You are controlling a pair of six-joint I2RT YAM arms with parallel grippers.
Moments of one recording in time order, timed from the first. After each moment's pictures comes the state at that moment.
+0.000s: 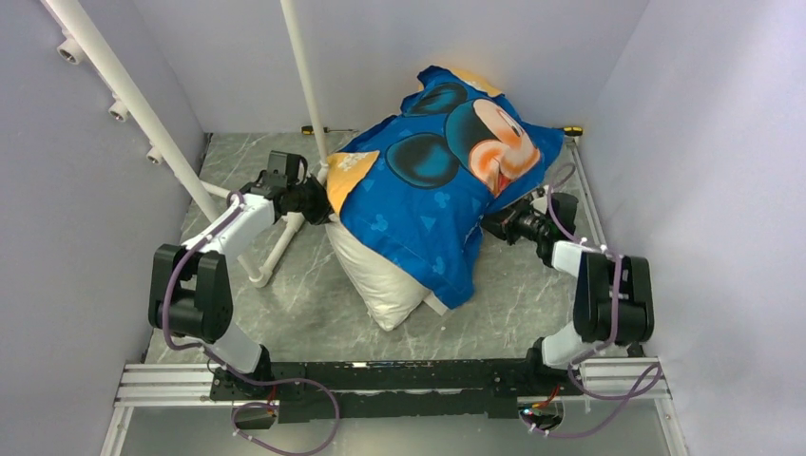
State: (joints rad) left arm -0.21 1.57 1.12 -0.40 0.43 -0.91; right arm -0.12 1.60 0.62 0.42 -0.87 1.10
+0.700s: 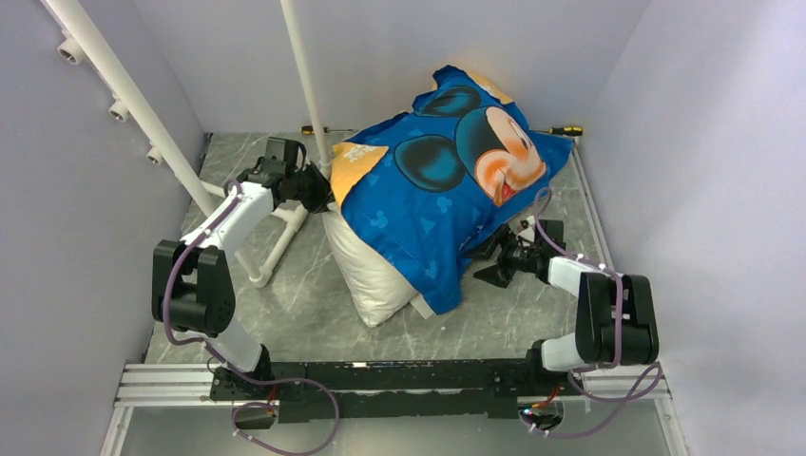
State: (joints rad) left arm -0.20 1.62 1.26 -0.49 0.43 -0.85; right arm -0.07 1.39 0.51 -0.04 -0.78 0.80
